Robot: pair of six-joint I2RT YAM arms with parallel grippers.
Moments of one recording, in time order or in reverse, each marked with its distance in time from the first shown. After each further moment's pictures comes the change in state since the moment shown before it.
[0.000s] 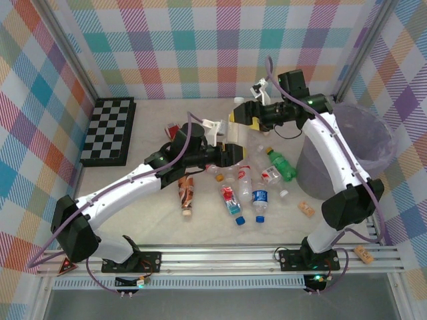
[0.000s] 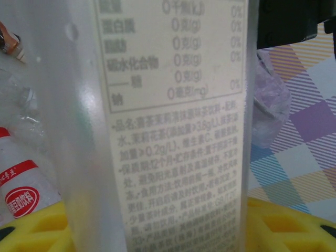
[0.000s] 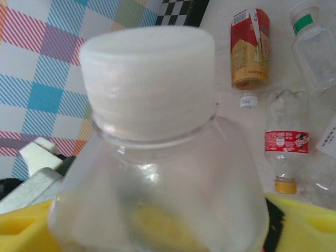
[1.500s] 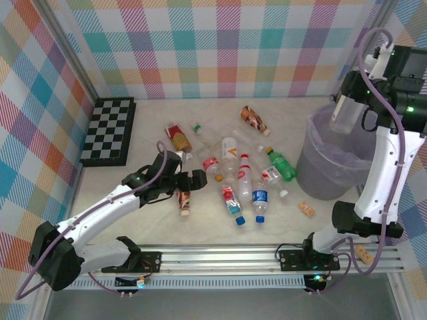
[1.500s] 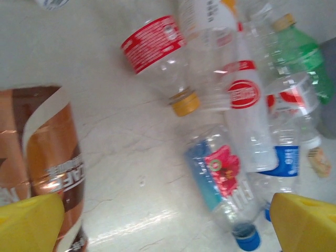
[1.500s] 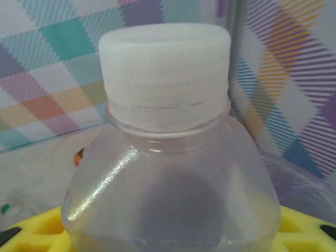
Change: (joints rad) left arm 0.154 -0.259 -0.391 -0.367 -0.250 -0.044; right arm -0.513 -0.091 0.582 -0.375 0.840 -0.241
